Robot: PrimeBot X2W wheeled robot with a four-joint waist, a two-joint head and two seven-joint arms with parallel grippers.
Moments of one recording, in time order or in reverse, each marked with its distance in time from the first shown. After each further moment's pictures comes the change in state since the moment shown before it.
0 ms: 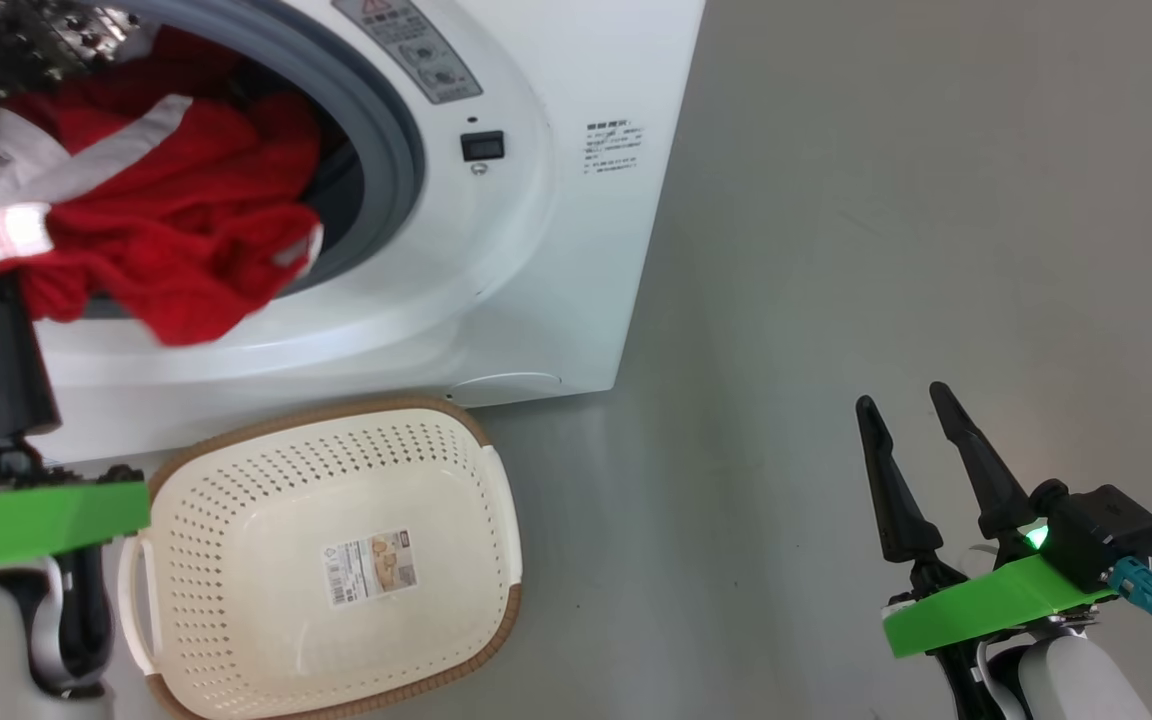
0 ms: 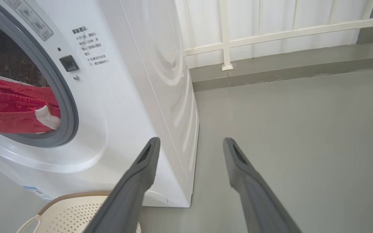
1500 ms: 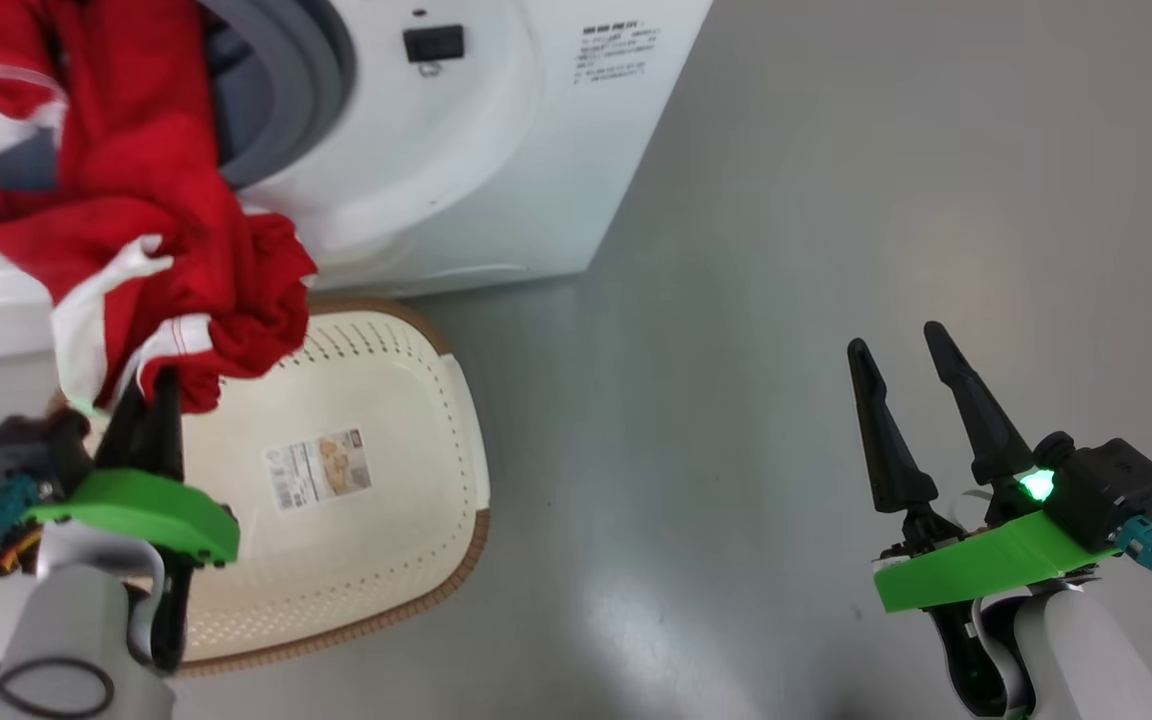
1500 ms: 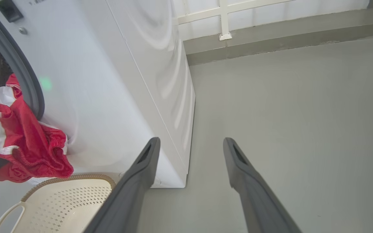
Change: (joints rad) left arm -0.111 0.049 -0.170 0.528 0.008 0.000 0.000; right arm -0.069 0.000 0.017 -0.039 0.010 0.000 0.000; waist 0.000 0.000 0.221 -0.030
